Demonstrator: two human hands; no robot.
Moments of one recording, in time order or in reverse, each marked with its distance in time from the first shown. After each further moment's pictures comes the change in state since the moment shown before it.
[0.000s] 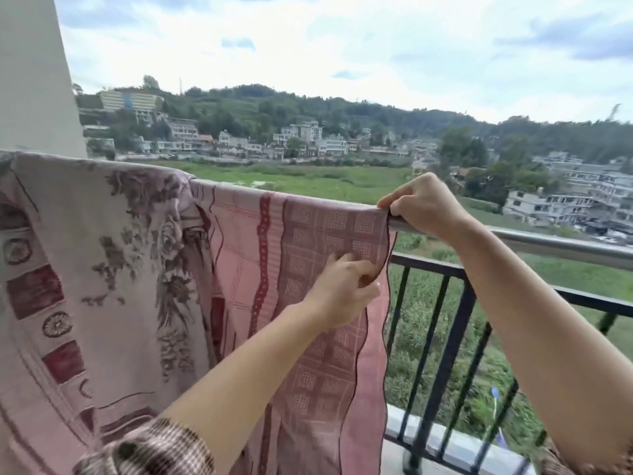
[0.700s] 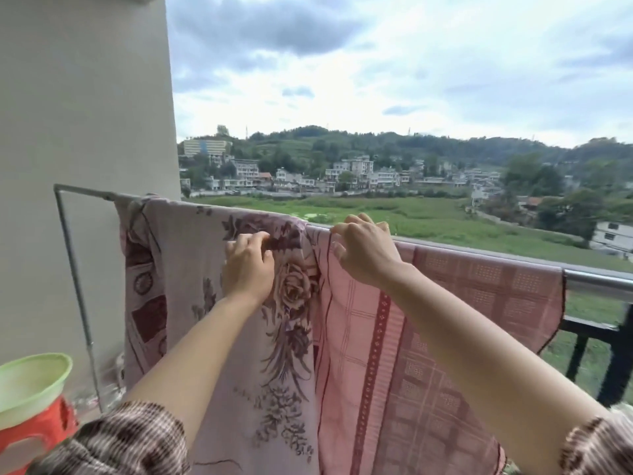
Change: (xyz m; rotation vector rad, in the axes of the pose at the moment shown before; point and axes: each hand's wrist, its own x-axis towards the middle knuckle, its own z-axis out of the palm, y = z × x) left_hand -0.033 -0.245 -0.205 0.369 0.701 -0.456; right_hand 0.045 -0.171 0.206 -0.325 0.021 -0.527
